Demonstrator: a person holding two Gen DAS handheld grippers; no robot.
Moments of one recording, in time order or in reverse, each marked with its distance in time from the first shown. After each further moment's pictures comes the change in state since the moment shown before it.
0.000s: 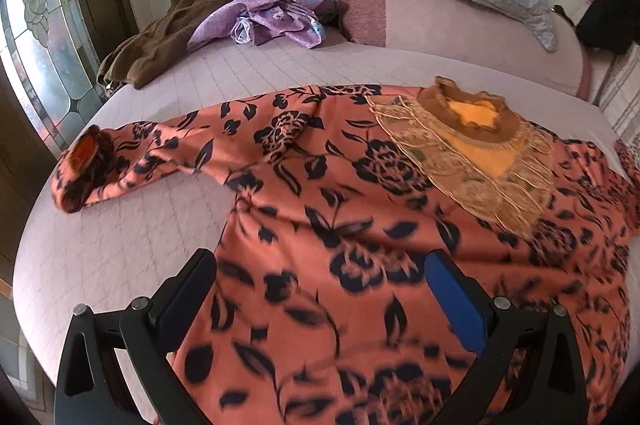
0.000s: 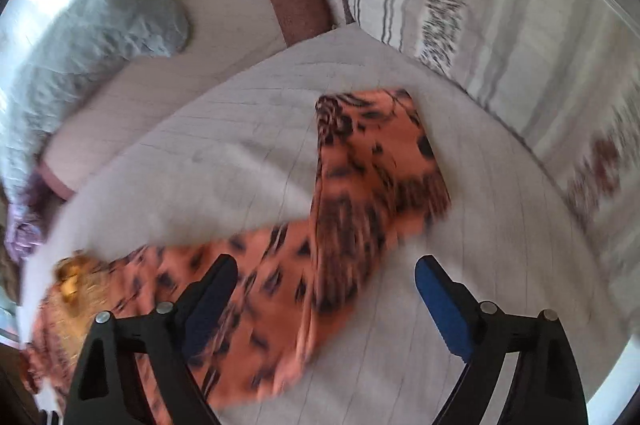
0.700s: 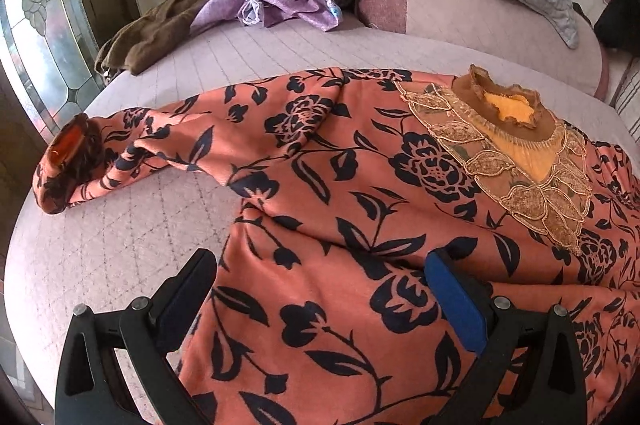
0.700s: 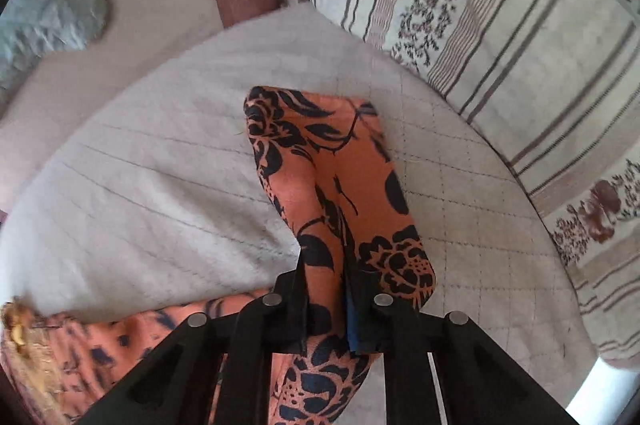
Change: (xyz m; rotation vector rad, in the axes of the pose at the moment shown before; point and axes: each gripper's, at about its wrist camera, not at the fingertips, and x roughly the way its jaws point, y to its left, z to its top) left arm 0.036 0.018 0.002 -0.015 0.028 0.019; right arm 0.054 -0.023 0.037 0.044 0.067 -0.182
